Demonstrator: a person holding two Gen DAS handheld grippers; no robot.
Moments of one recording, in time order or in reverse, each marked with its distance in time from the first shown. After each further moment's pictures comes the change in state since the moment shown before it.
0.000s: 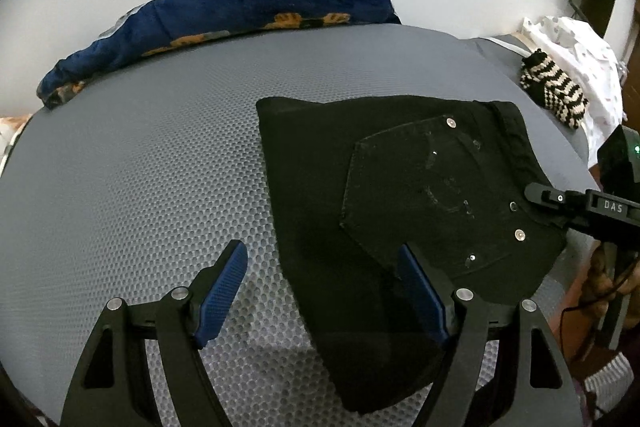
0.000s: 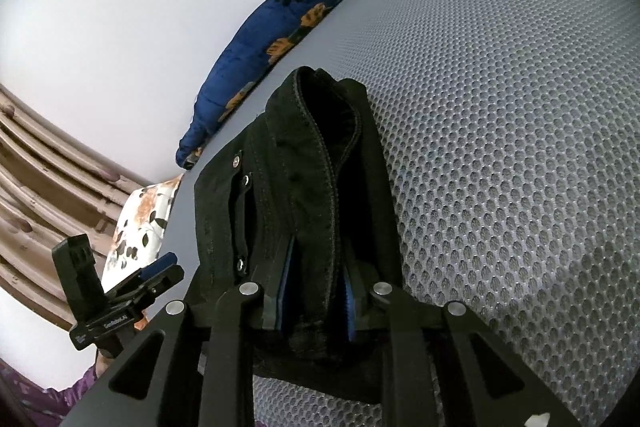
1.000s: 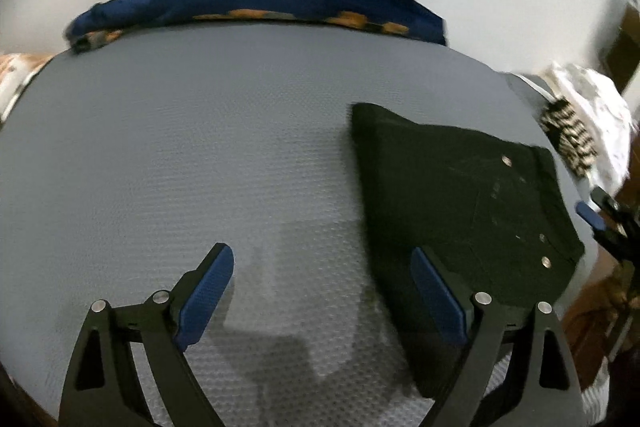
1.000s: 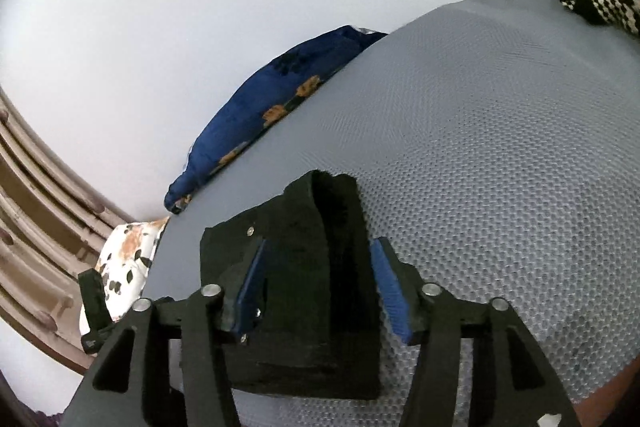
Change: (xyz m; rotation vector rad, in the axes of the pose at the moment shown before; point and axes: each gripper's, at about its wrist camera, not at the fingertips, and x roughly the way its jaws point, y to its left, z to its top) left arm -0.006 0.072 -0.008 -0.169 0.026 -0.048; right arm -0.071 0.008 0.025 -0.058 -0.187 -0.099
